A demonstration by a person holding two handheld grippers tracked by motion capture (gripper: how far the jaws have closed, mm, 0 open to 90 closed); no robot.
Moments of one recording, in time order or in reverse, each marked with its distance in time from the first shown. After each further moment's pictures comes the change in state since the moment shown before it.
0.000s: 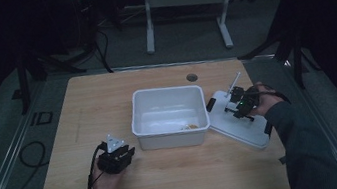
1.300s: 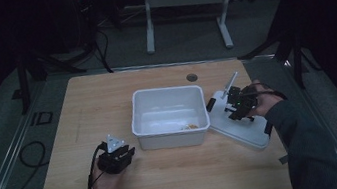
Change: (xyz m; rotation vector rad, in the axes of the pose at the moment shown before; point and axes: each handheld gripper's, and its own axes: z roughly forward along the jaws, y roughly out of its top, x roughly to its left) left arm 0.000 0.000 0.001 0.000 0.001 -0.001; right arm 0.022 0.010 -0.028 -0.052 0.013 -0.090
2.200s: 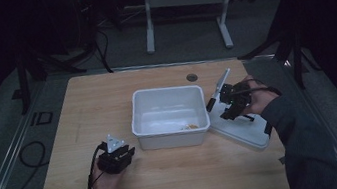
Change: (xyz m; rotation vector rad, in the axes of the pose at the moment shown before) left arm 0.000 0.000 -0.001 -0.001 0.001 0.002; right arm 0.021 0.027 -0.030 -0.052 -0.012 -0.099
